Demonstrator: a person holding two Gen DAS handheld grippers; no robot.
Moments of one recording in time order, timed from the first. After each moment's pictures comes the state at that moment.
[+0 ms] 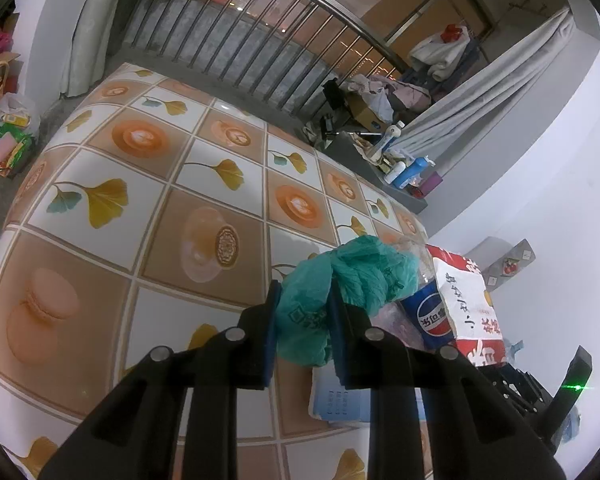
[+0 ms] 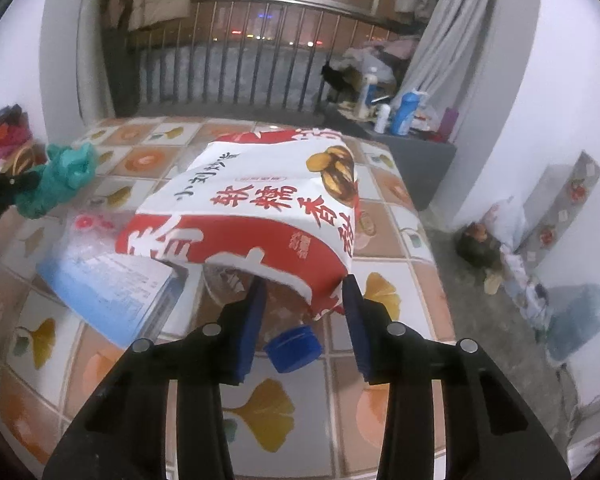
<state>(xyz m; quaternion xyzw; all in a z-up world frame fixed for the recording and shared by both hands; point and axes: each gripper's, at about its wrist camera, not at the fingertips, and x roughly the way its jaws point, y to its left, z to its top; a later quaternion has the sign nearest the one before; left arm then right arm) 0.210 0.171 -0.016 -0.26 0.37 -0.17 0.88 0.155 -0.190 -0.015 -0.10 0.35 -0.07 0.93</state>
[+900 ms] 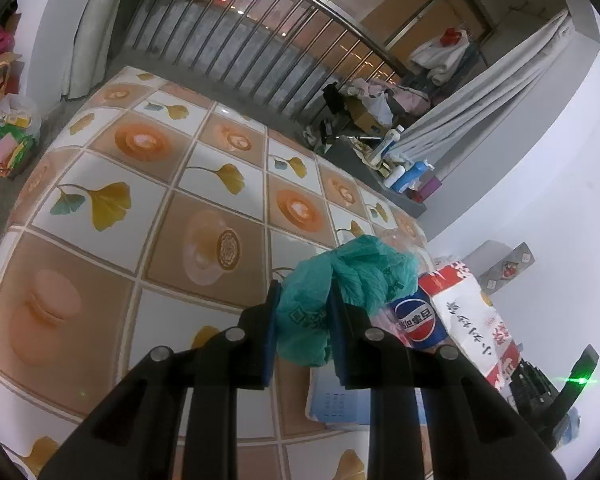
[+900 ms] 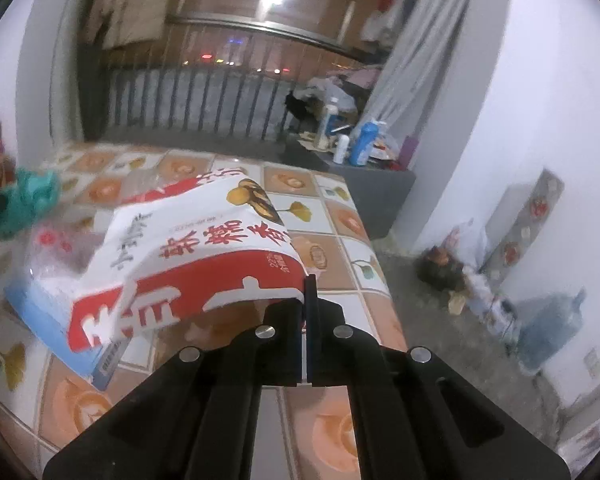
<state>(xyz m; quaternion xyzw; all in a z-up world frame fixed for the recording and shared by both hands) 0.209 0.172 -0.016 -0.26 0.36 -0.16 0.88 0.146 -0.207 0.005 -0.10 0.29 -0.13 0.94</state>
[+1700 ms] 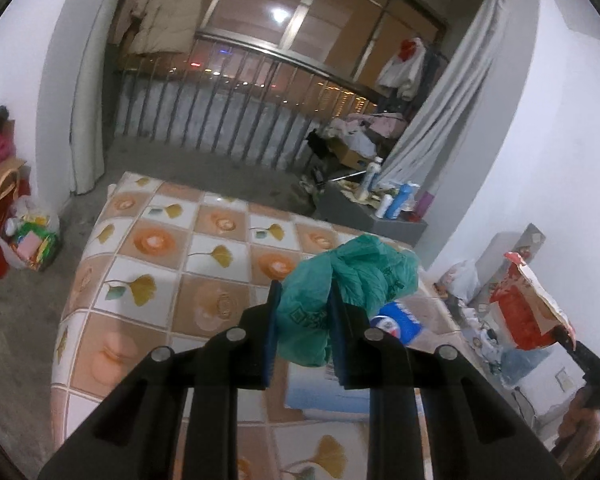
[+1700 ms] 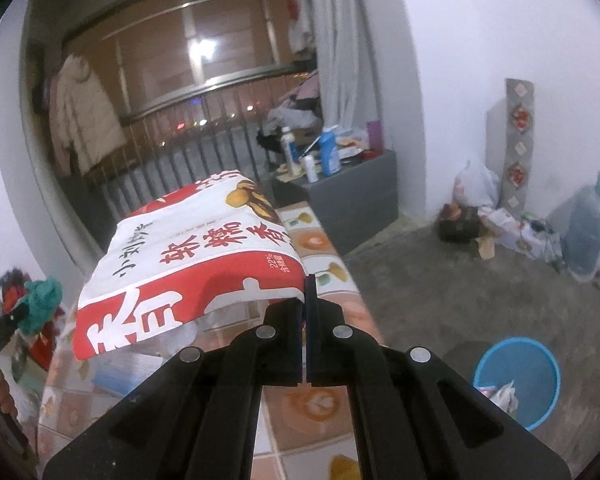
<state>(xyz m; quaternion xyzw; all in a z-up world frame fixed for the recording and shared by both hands) 0.135 0.149 0.078 -0.15 0.26 -0.15 0.94 0.056 -0.301 0.069 0.12 0.22 -0.12 0.96</state>
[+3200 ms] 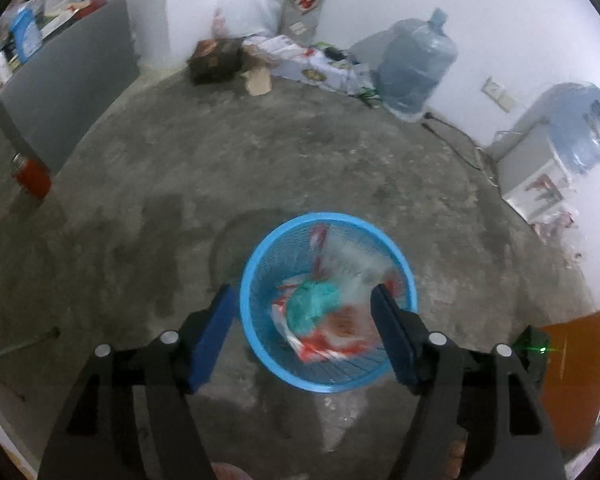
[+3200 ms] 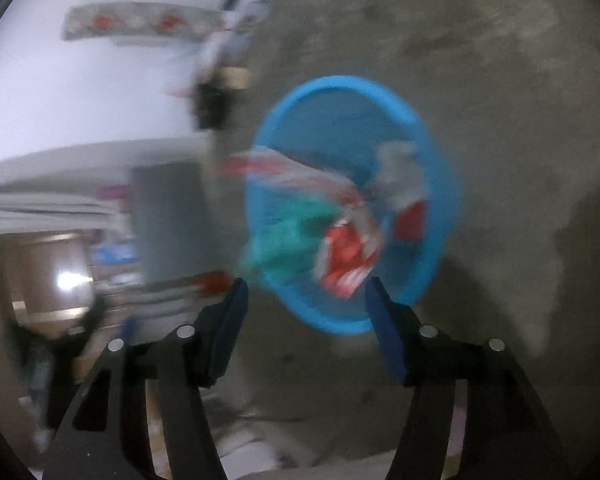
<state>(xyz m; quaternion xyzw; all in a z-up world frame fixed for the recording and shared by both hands) 0.102 -0.579 -0.122 0.19 0.51 -0.43 0.72 -0.120 -0.636 -0.268 0.70 0.24 -0.26 0.62</state>
